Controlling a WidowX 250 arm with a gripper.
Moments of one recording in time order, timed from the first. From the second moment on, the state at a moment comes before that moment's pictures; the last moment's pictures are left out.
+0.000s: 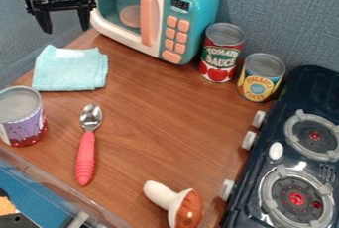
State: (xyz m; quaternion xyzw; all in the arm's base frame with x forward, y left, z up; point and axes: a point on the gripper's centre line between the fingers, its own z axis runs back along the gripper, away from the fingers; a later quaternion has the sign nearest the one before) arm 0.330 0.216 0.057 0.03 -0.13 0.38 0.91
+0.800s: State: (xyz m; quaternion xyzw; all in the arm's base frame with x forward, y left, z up) arm 0.341 0.100 0.035 0.00 -0.10 0.18 0.98
